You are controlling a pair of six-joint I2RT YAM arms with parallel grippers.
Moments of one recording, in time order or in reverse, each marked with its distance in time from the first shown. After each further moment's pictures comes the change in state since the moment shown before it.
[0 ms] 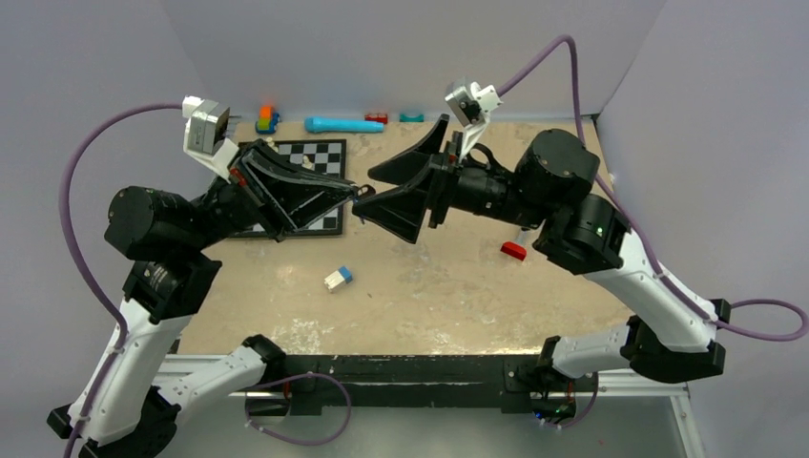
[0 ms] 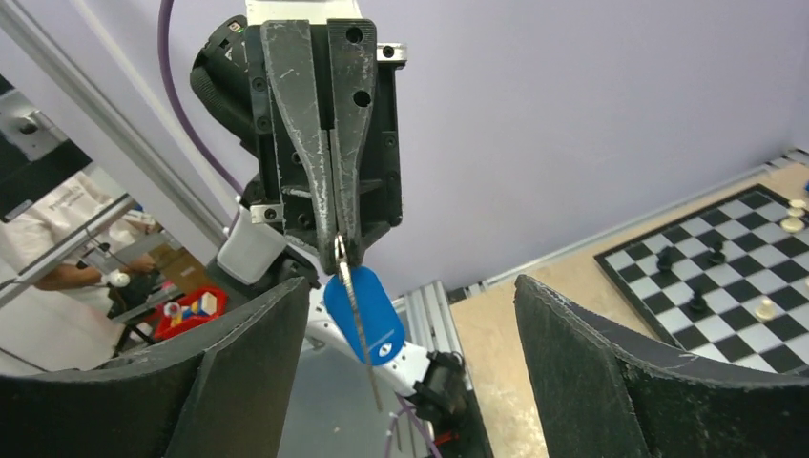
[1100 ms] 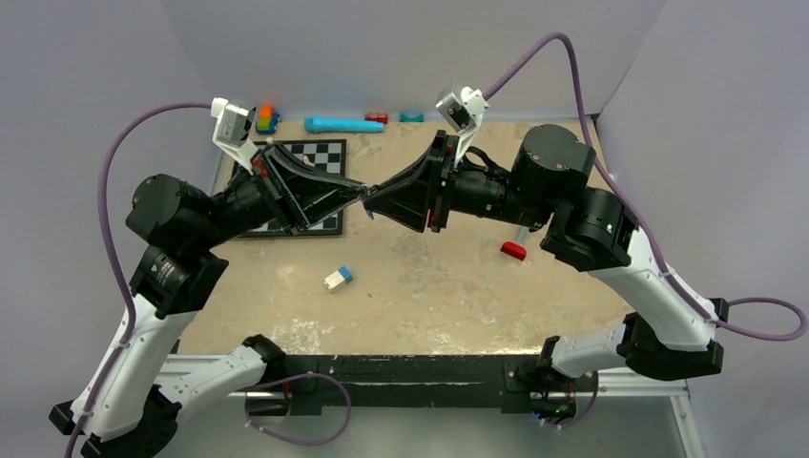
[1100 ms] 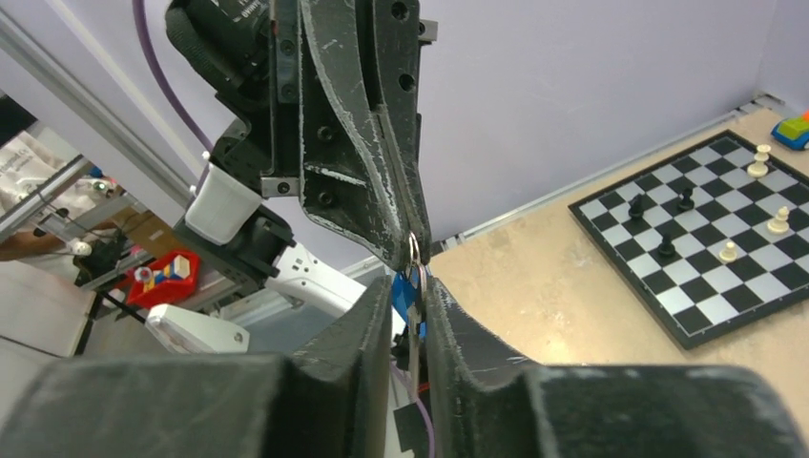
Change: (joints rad) left arm 0.000 0.008 -0.011 -0.156 -0.042 -0.023; right arm 0.000 0.016 0.096 -0.226 0.036 -0.070
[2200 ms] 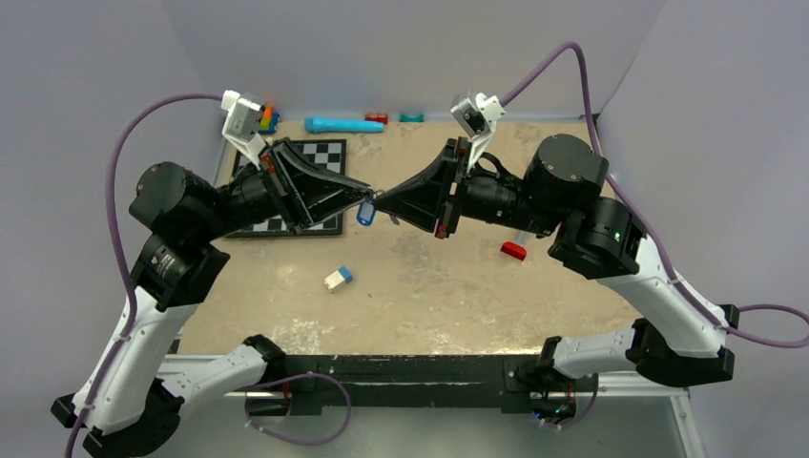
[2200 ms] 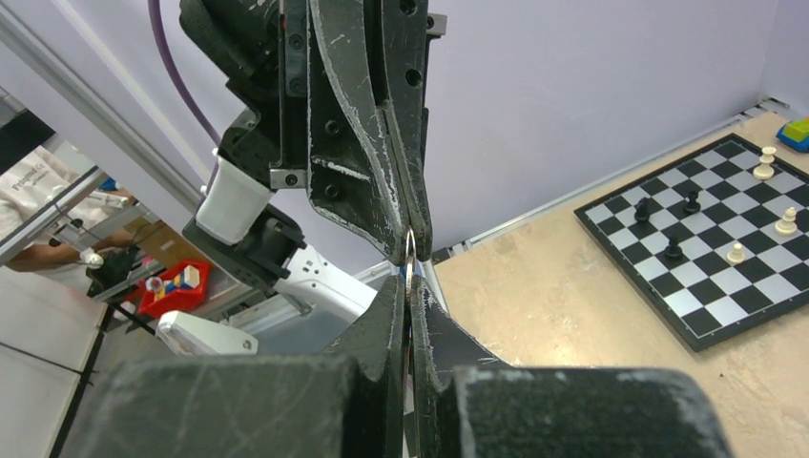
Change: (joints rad) left arm -0.003 0.028 0.023 -0.019 0.031 0.002; right arm 0.001 -0.062 -0.089 0.059 0.001 0.031
